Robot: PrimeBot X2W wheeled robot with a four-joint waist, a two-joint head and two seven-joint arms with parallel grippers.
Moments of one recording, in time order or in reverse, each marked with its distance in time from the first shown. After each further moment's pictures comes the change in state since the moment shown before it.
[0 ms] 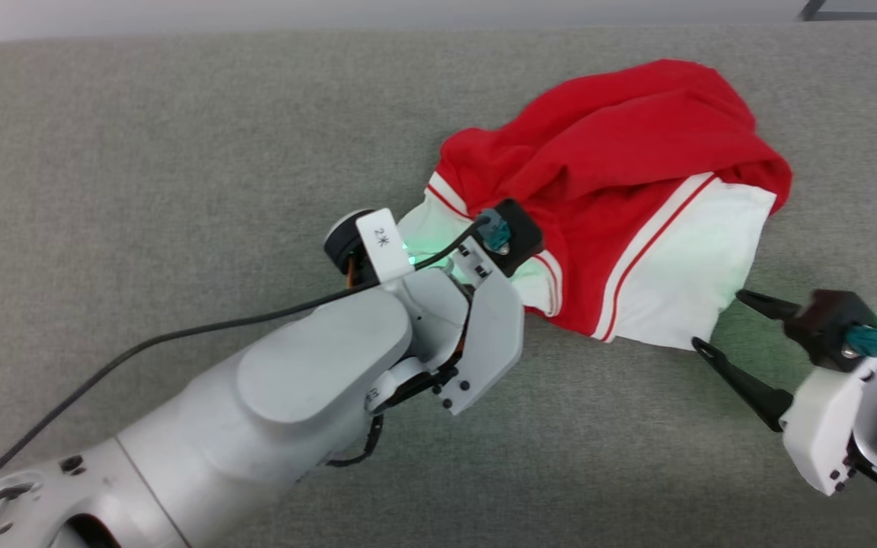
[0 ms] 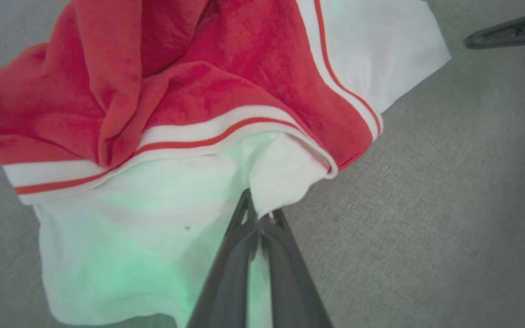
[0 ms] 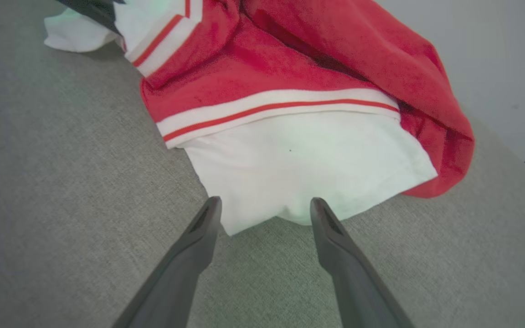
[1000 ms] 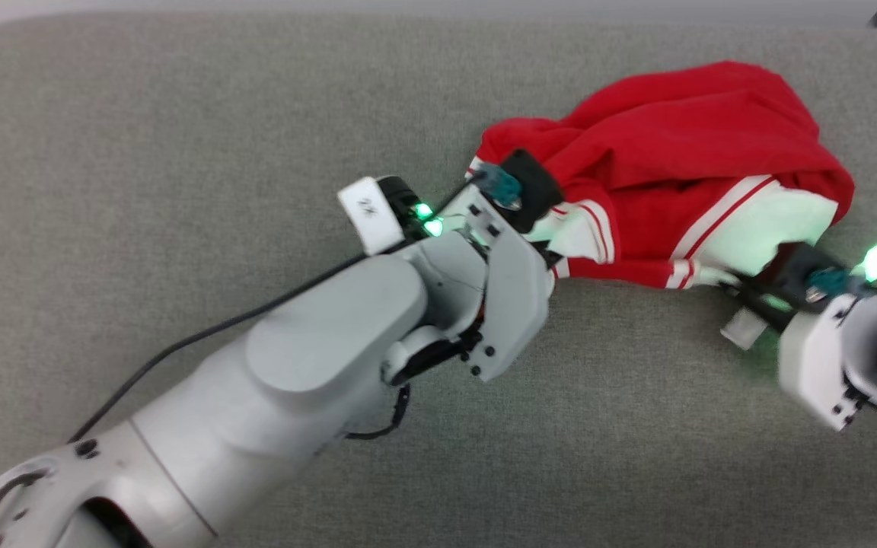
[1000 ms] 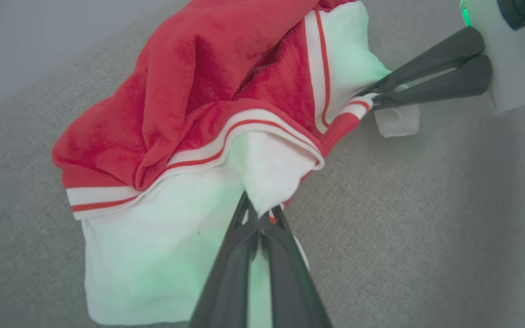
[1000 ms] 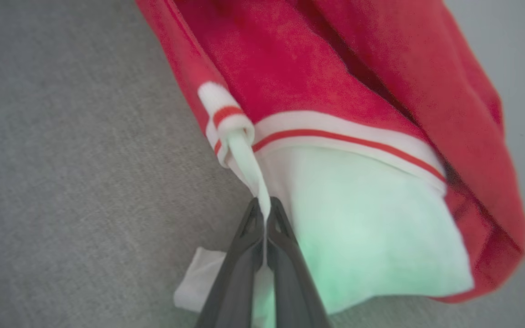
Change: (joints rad) left arm -0.034 -0.059 0.060 0.044 -0.061 -0.031 -0.115; right arm -0.444 -0.037 0.505 0.271 0.083 0.000 -0.090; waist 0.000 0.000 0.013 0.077
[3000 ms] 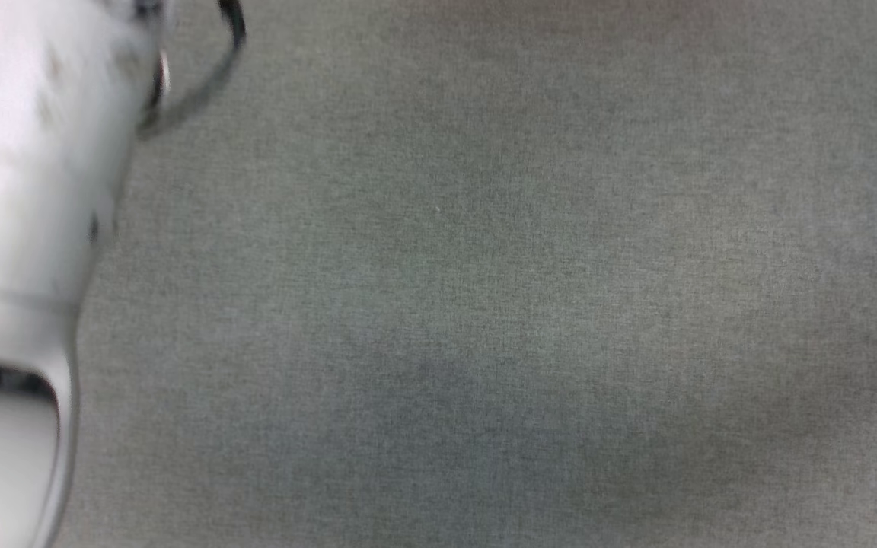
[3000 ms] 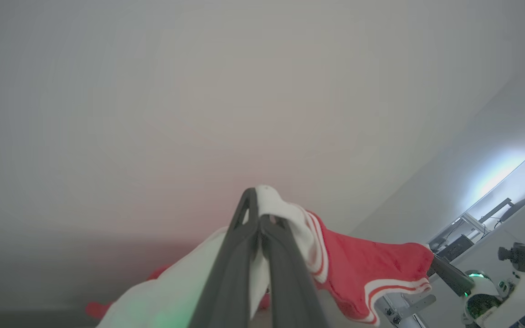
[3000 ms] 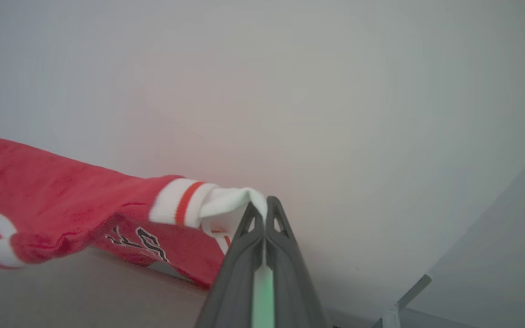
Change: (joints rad) left arm -0.415 0.049 0.524 0.314 -0.448 -0.052 -0.323; right arm -0.540 0.120 -0.457 0.471 0.376 0.000 -0.052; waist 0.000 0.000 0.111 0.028
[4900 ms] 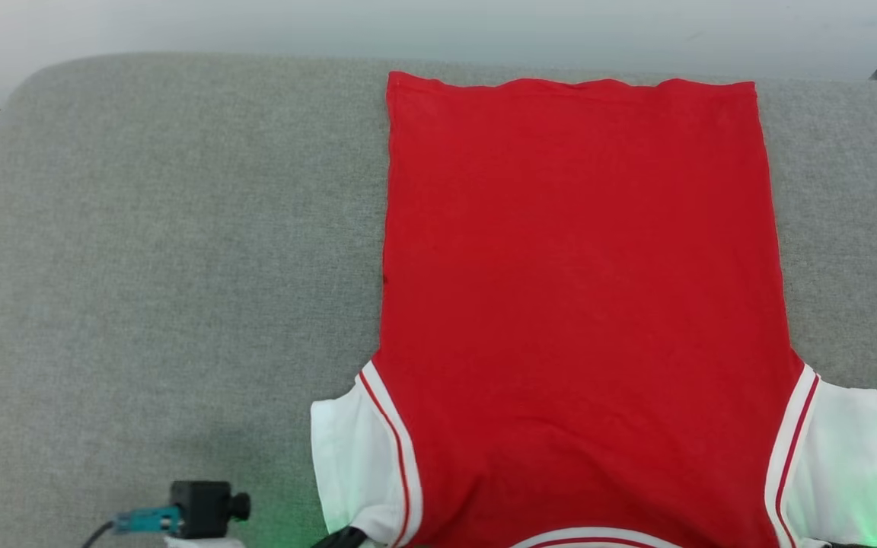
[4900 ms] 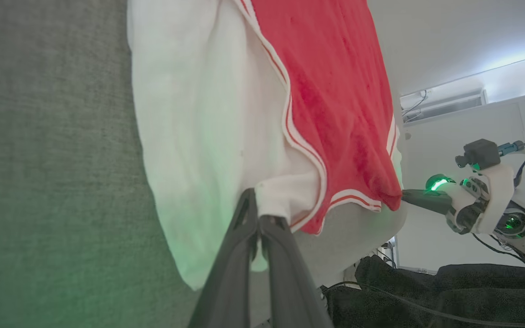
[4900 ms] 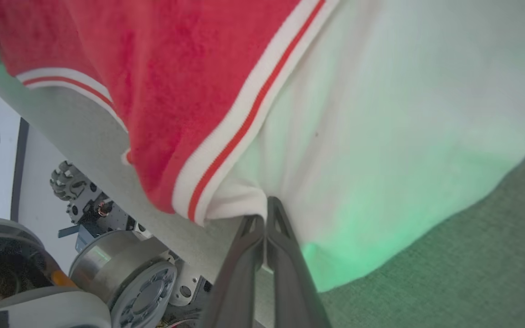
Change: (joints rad) left arm 1.321 0.495 -0.320 -0.897 -0.142 0.110 -0.156; right arm 1.372 -0.394 -0.042 -0.831 0.216 0.000 0.274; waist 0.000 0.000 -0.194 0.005
